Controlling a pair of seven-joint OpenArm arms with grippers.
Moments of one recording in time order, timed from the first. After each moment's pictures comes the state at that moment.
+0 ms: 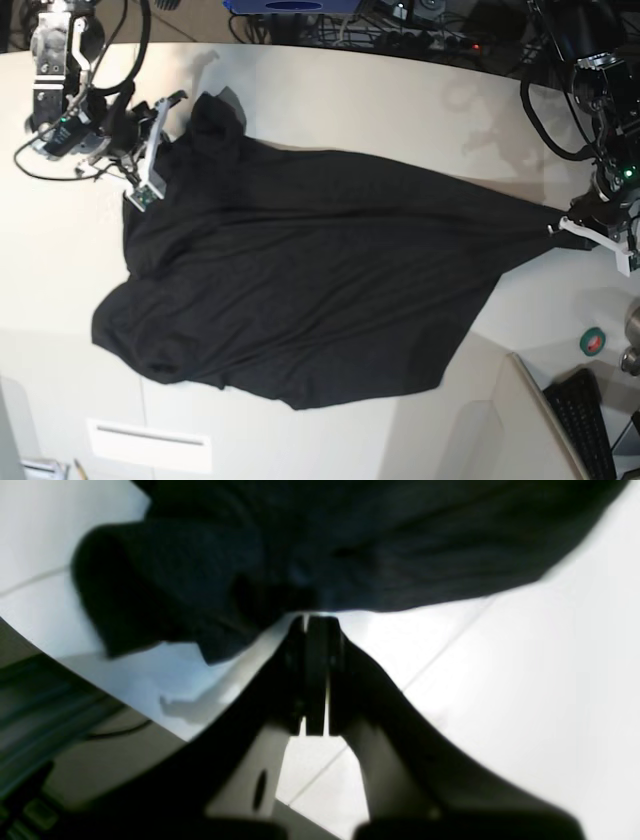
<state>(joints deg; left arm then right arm) 5.9 -19.2 -28.2 87.3 -14.9 -5.6 42.2 -14.9 6.1 9.3 93.5 7.7 40.3 -60.1</state>
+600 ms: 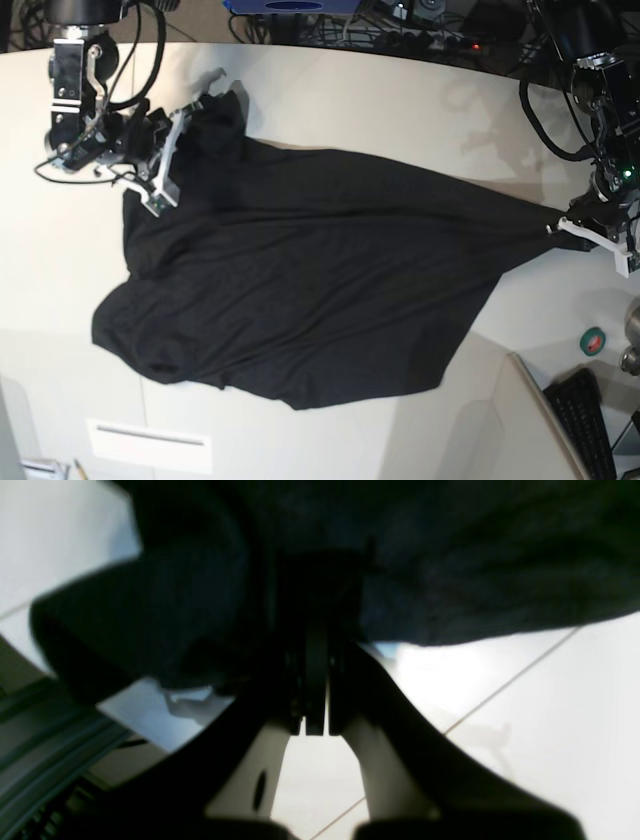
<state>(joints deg) 6.0 -19.1 -28.0 87.4 -14.9 -5.6 42.1 -9.3 4.2 9.1 83.1 7.7 40.3 -59.7</state>
